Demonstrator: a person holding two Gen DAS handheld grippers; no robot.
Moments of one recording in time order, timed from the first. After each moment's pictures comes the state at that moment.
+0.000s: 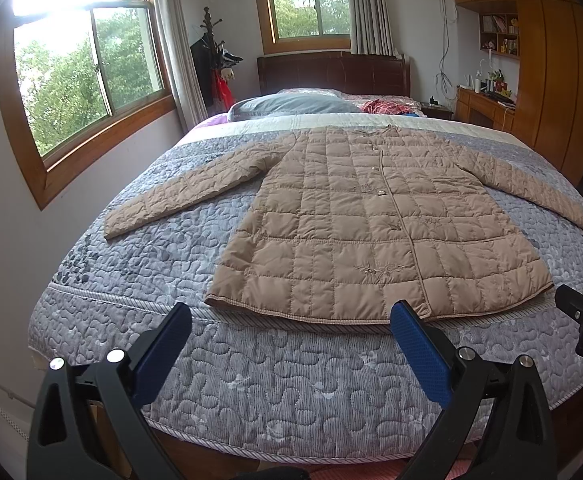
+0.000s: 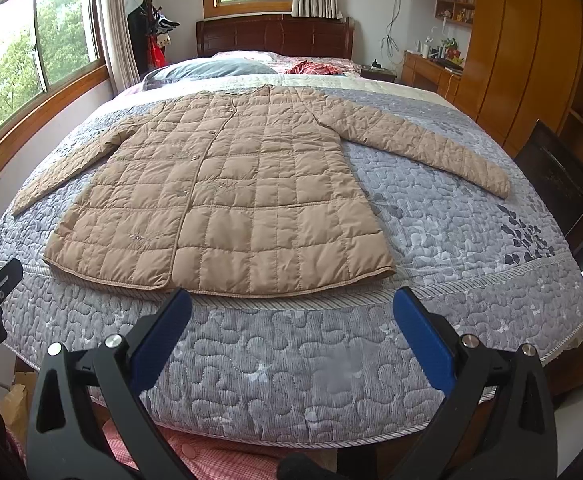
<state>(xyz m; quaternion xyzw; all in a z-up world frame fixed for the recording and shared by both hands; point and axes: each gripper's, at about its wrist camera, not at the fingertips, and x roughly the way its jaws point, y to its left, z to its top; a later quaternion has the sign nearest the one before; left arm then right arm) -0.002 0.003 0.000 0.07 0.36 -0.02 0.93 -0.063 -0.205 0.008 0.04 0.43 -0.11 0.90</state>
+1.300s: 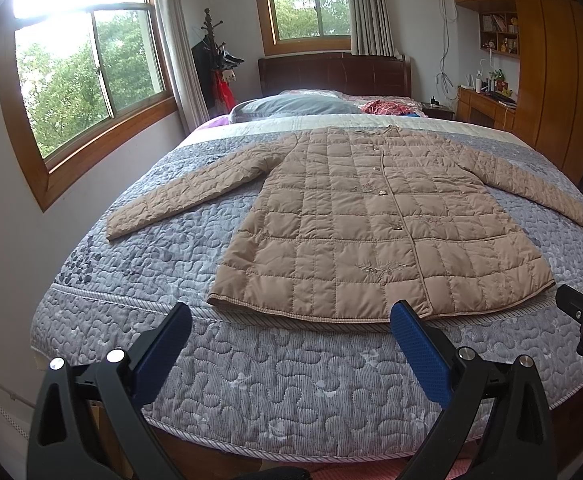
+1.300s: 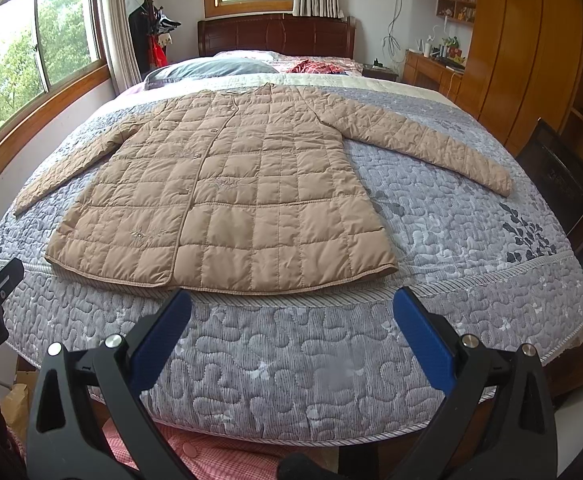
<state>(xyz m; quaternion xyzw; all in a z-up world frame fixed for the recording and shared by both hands) -0.001 0.004 0.001 0.07 0.35 -0.02 0.93 -0.065 -0.203 0.007 0.04 0.43 -0.11 0.90</state>
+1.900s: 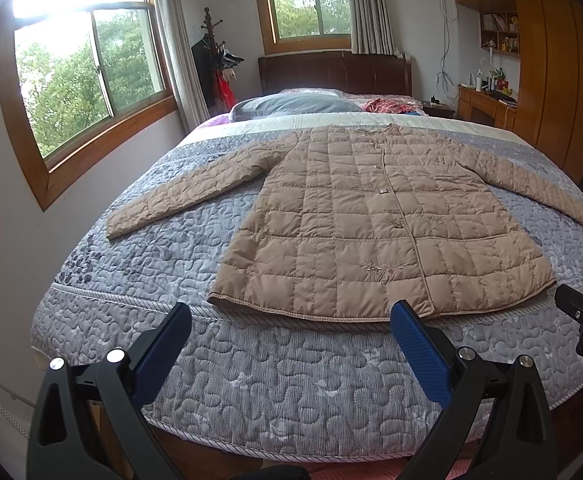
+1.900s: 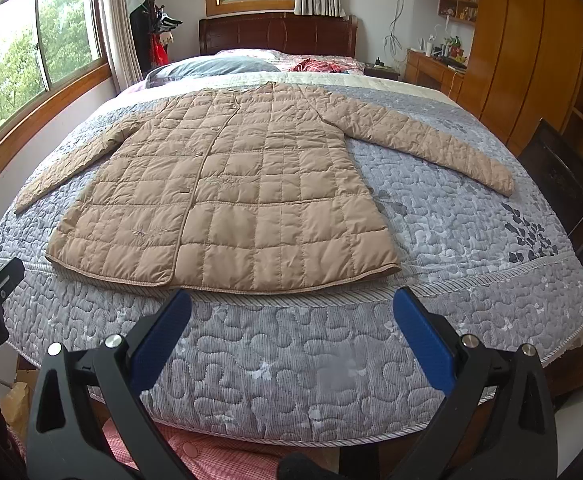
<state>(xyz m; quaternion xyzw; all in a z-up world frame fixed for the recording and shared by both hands) -0.002 0.008 0.001 0.07 0.36 -0.02 0.93 -0.064 -0.203 0.006 0.04 0.43 -0.10 0.90</state>
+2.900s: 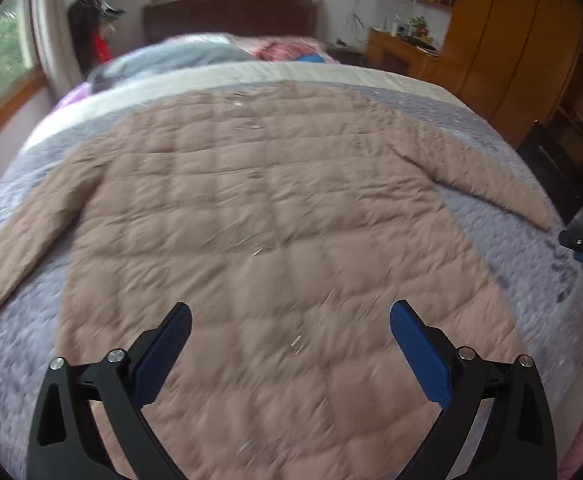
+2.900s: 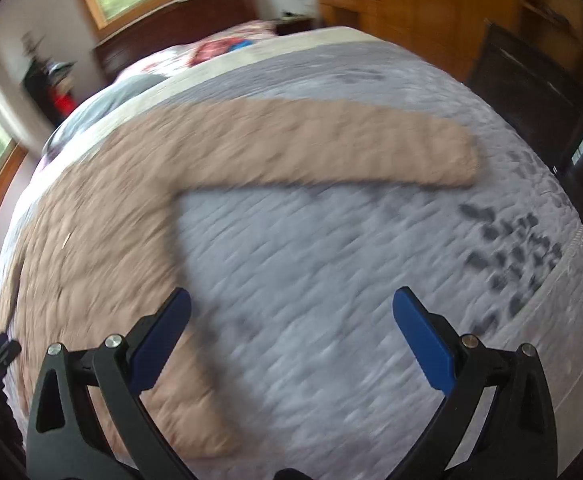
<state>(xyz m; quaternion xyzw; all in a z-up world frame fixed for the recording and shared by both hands) 0.236 -0.124 -0.040 0.06 0.48 -0.23 0.84 0.065 -0.481 -0.023 0.21 0.47 -0.21 0.83</state>
